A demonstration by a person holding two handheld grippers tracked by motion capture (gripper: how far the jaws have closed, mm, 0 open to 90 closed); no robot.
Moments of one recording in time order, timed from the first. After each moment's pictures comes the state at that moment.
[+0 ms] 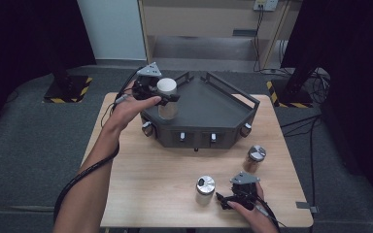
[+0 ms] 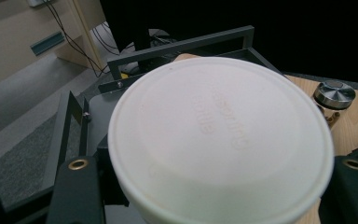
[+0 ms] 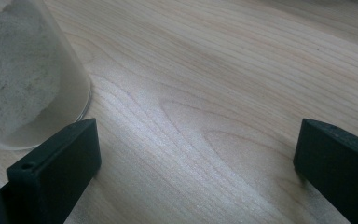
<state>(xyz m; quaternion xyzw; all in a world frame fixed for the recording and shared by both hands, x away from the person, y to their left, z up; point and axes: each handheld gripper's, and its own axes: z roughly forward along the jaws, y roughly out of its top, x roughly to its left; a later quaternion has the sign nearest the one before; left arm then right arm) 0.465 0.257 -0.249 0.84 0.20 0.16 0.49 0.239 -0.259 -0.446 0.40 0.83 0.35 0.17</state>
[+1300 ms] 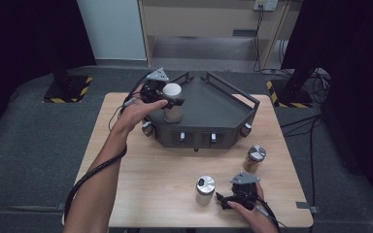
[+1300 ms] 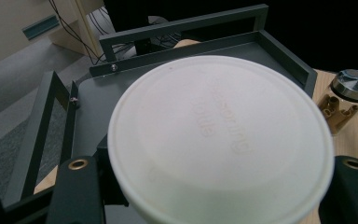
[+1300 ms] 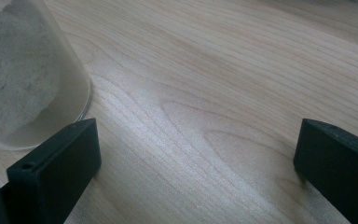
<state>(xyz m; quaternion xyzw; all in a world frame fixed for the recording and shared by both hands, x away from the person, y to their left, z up) 0.482 0.241 -0.272 0.84 0.21 0.14 0.47 0.239 -0.259 -0.446 0.40 0.83 0.35 0.16</state>
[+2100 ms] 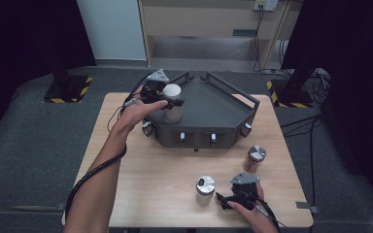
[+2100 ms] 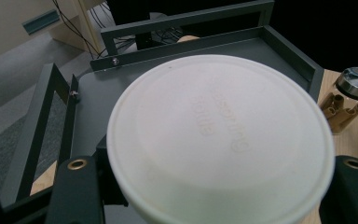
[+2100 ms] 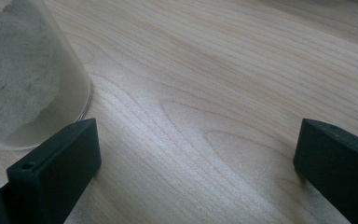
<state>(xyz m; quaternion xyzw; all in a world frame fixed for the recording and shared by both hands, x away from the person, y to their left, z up) 0.483 0.240 -0.277 0.84 0.22 0.14 0.47 0.239 -0.259 -0.446 0.40 0.83 0.35 0.16</state>
